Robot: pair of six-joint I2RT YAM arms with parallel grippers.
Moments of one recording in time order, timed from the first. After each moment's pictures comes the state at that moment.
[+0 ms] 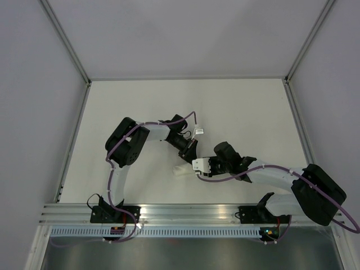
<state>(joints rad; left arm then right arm) -0.62 2.16 1.28 -0.43 1.10 0.08 0.76 1.29 0.48 -0.04 -0.19 -0.93</state>
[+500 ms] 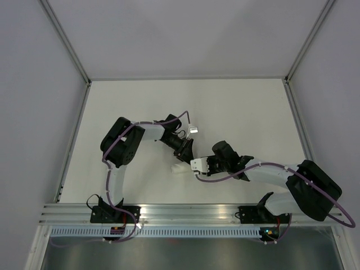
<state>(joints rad) -0.57 2.12 1.22 -0.41 1.11 0.03 0.76 1.34 0.48 0.02 -0.19 -0.99</state>
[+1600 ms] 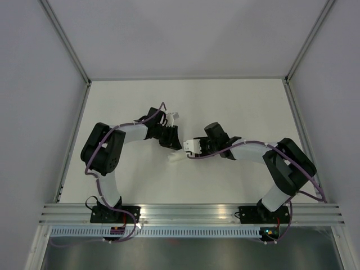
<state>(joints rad) -0.43 1.90 1.06 -0.19 0.64 -0.22 0.64 1.64 0.78 -0.03 -0.23 -1.07</state>
